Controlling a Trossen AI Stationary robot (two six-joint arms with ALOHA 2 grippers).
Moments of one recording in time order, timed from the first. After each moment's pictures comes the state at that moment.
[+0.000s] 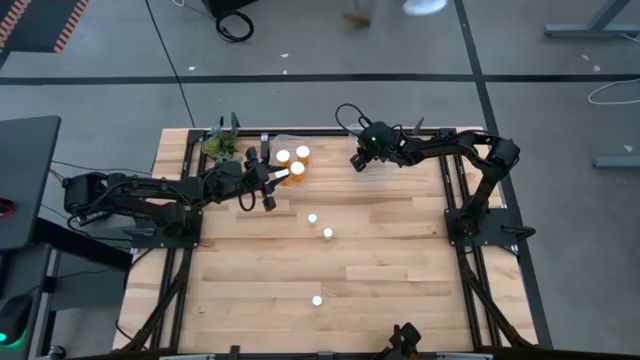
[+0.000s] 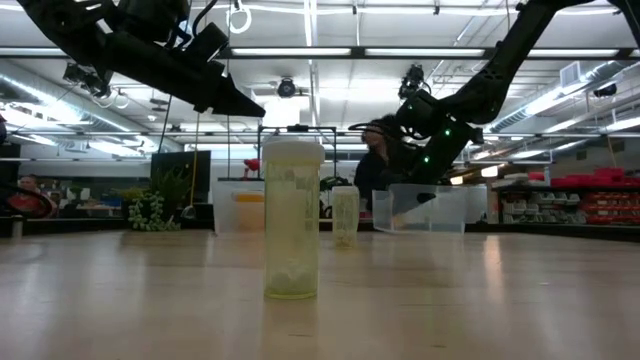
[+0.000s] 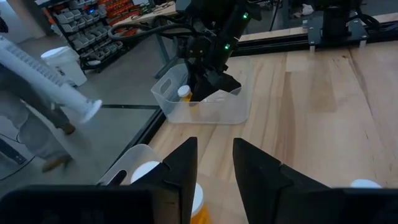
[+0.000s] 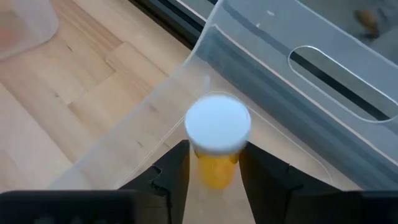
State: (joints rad) left arm 0.23 1.12 0.45 0.43 -0.24 0.22; right arm -0.65 1.74 0.82 0.16 0.18 0.08
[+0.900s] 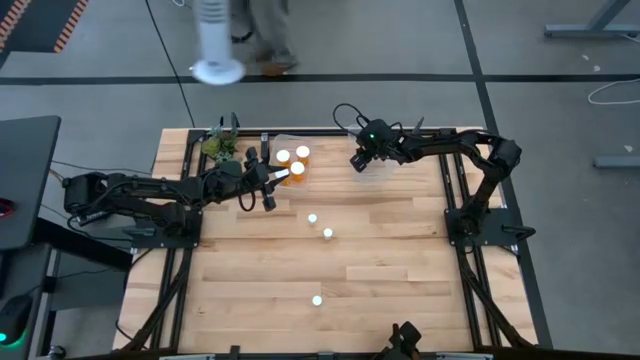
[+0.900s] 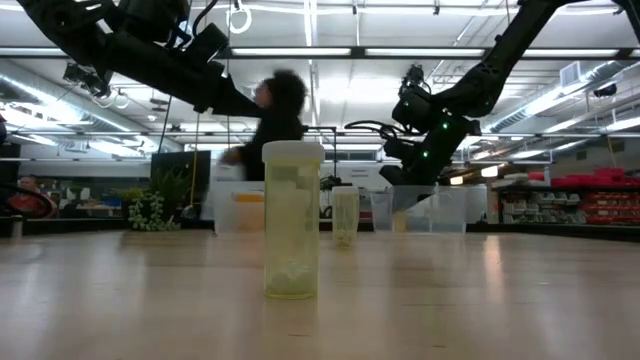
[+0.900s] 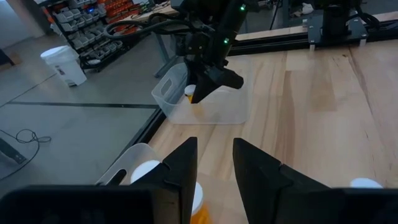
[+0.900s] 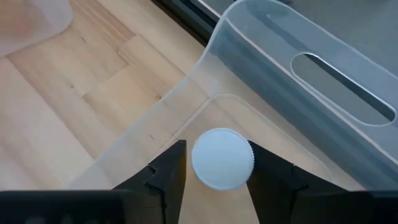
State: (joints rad) left arm 0.23 1.12 0.45 0.43 -0.24 0.22; right arm -0.65 1.72 0.87 0.04 0.16 0.06
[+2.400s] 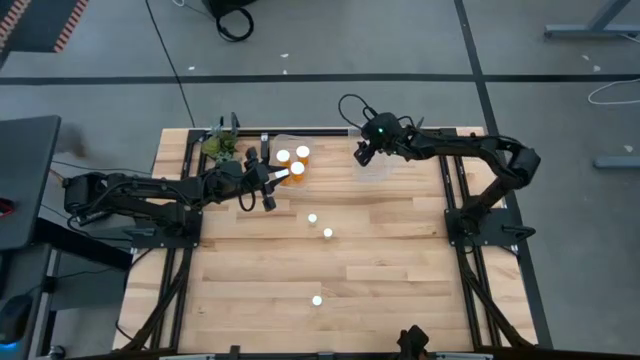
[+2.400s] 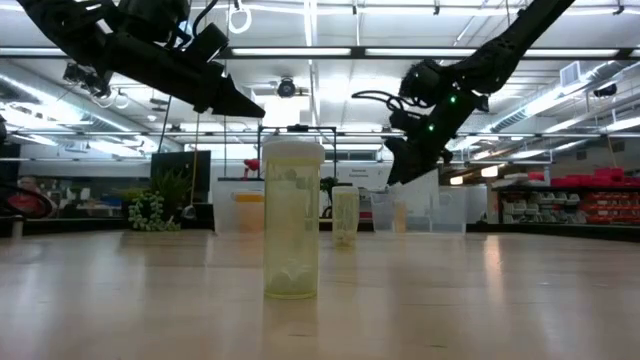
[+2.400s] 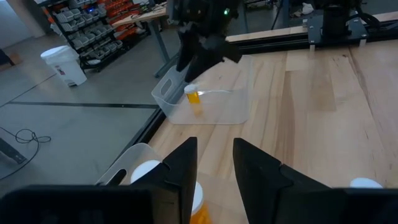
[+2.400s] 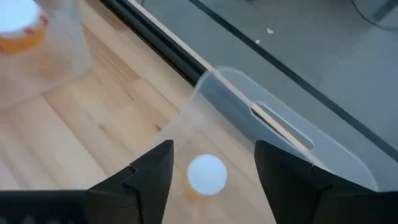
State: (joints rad) left arm 0.23 1.12 0.45 0.43 -0.24 0.22; right arm -0.64 1.56 0.88 -0.02 0.19 0.02
